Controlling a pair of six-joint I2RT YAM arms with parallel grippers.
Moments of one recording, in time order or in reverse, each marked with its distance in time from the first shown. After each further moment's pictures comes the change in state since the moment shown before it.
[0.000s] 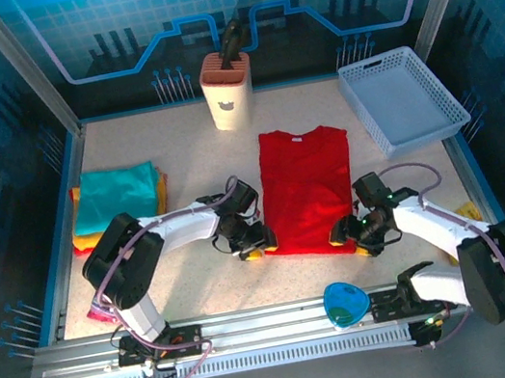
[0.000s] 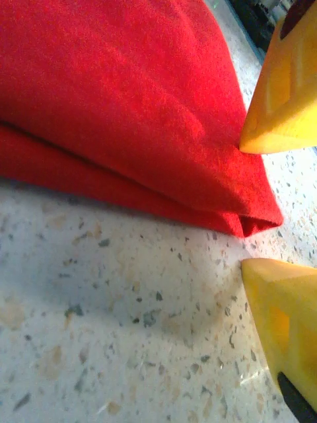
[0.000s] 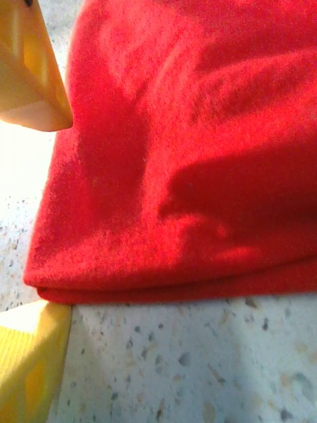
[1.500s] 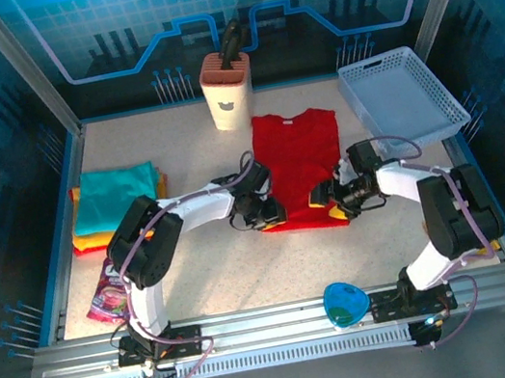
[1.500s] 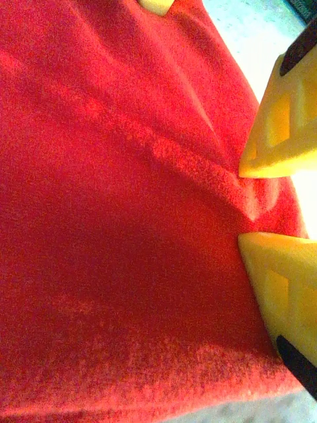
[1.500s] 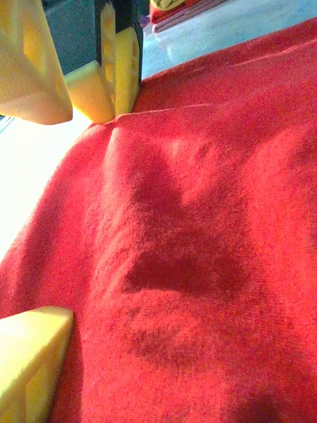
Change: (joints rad) left arm -0.003 0.174 0.227 0.076 -0.116 0.072; right arm -0.123 0.364 0.216 0.278 -0.259 -0.169
